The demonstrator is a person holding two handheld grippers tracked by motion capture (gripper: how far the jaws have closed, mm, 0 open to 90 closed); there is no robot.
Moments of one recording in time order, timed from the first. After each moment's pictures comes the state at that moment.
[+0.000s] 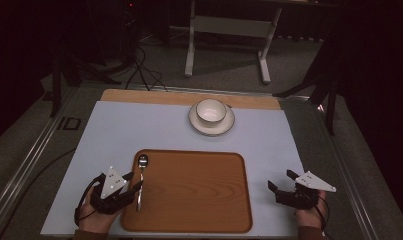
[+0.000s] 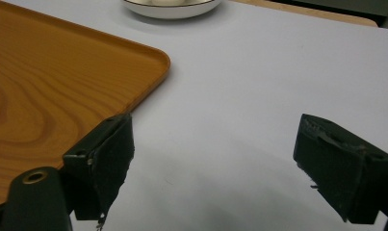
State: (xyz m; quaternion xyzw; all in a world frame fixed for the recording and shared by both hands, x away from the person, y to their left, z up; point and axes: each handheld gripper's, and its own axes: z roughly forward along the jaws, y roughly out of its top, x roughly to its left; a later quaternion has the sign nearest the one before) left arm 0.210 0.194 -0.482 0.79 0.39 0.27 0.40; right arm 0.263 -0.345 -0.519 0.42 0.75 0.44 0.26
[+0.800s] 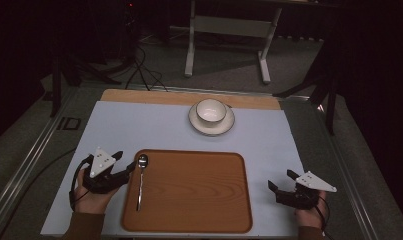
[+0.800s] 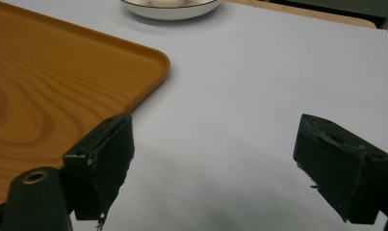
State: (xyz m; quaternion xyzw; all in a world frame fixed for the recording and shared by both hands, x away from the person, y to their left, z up) left arm 0.247 0.218 -0.458 0.74 0.43 0.30 0.42; right arm 0.263 -0.345 -0.519 0.42 0.75 0.44 0.26
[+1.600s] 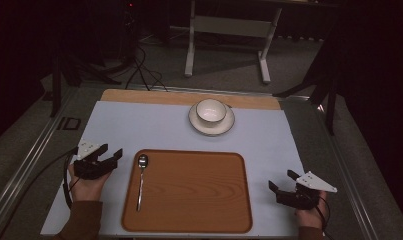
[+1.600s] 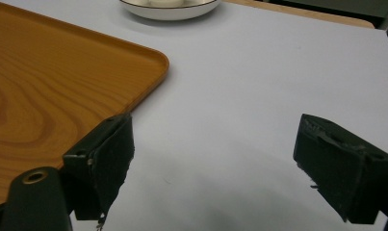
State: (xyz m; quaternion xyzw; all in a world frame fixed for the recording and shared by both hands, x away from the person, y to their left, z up) left arm 0.284 0.262 -0.490 0.67 0.54 0.28 0.42; right arm 0.262 -0.346 -0.518 0.42 0.74 0.44 0.26
